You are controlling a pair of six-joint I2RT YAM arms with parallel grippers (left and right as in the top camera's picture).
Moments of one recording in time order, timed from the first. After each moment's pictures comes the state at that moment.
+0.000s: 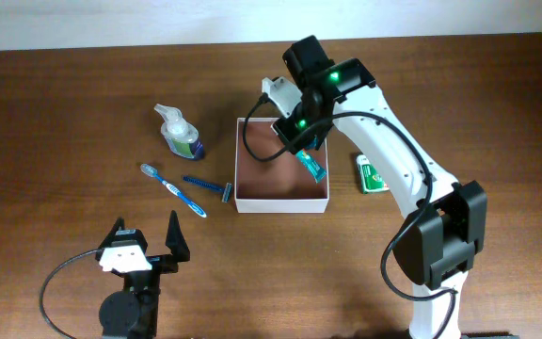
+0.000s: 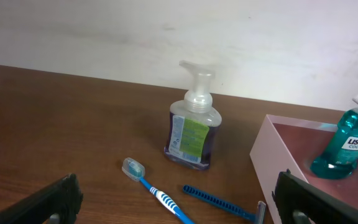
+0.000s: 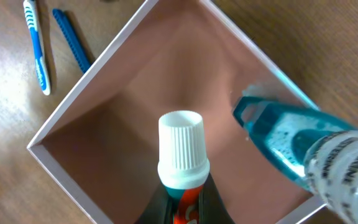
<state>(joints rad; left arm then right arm) -0.11 0.02 0.01 -0.07 -0.13 -0.15 0.44 2.08 1.98 -1.17 -0.25 -0.25</state>
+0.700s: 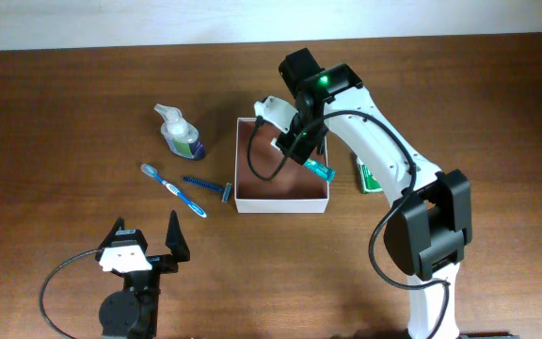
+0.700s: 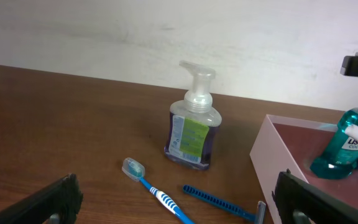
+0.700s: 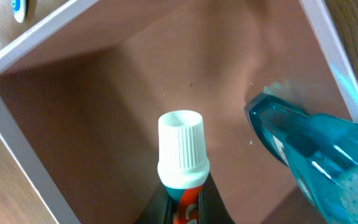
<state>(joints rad) -0.11 0.02 0.01 -0.07 -0.13 -0.15 0.44 2.15 1.96 -1.22 -0.25 -0.59</state>
